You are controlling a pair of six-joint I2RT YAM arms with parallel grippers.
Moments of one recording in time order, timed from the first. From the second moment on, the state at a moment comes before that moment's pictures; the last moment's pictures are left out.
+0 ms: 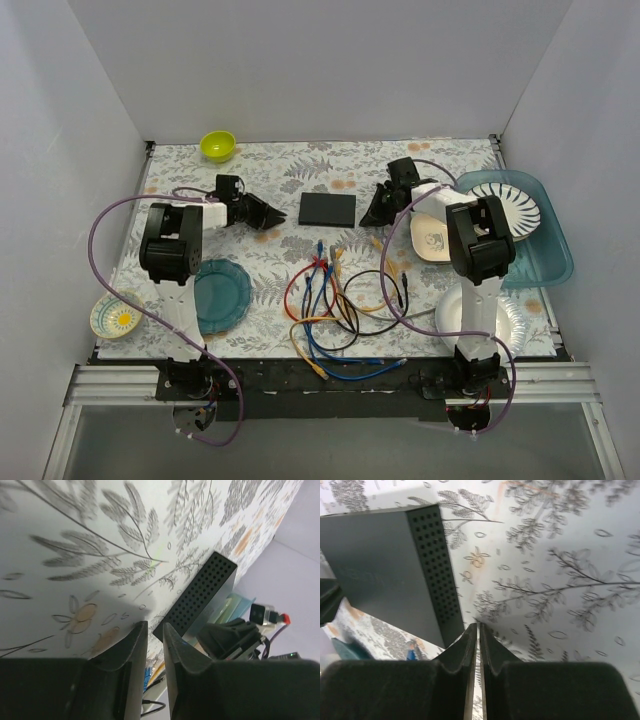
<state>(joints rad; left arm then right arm) -0.11 2.10 1.24 0.00 0.53 -1.19 0.31 2.10 1.44 -0.37 -0.33 0.67</state>
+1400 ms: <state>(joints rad) -0.14 1.96 1.47 -0.06 0.34 -1.02 0.55 1.79 1.48 -0.22 0.04 0.59</state>
